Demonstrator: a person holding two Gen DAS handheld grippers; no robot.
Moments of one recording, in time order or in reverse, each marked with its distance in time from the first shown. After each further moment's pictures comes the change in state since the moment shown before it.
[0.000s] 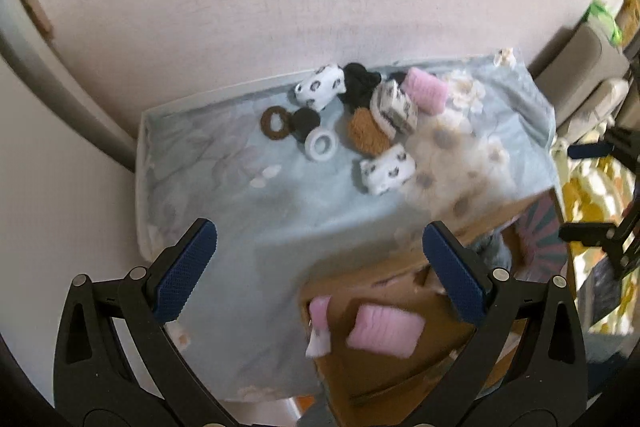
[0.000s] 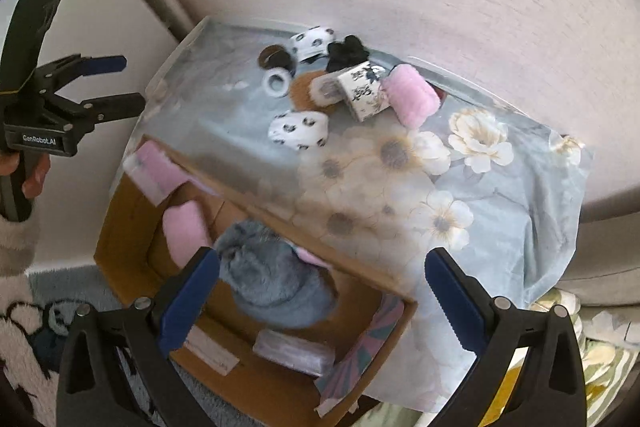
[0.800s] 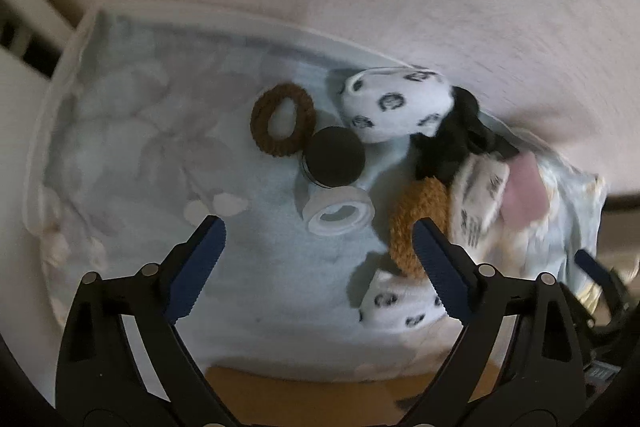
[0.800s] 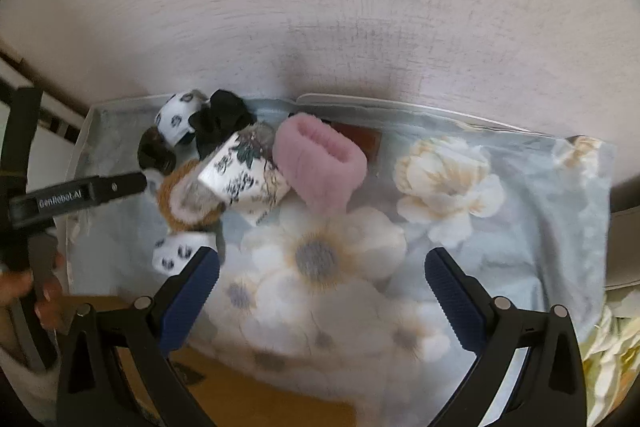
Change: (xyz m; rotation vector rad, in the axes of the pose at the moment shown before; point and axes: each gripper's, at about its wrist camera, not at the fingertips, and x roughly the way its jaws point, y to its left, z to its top) left arm 0.166 0.031 0.055 -0.545 0.203 0.038; right arm 0.093 -0.098 0.080 0.279 -0.041 -0.052
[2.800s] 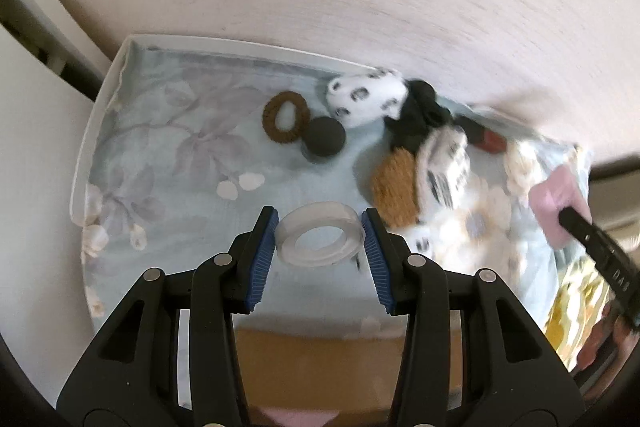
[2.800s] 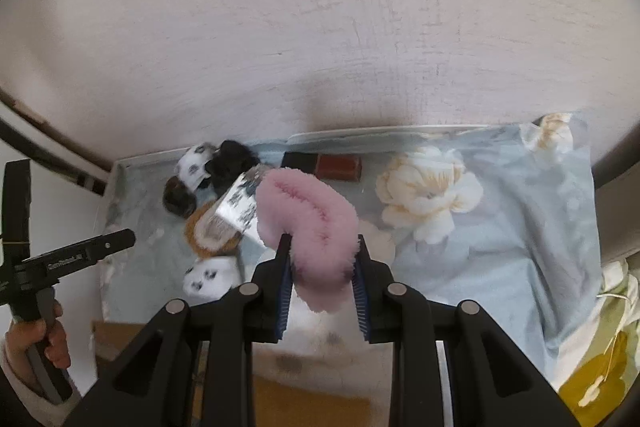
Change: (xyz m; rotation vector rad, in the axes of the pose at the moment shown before) left arm -0.092 -0.010 -0.065 0.148 -0.066 0.017; right arm -0.064 -0.030 -0.025 0.117 -0.140 0.094
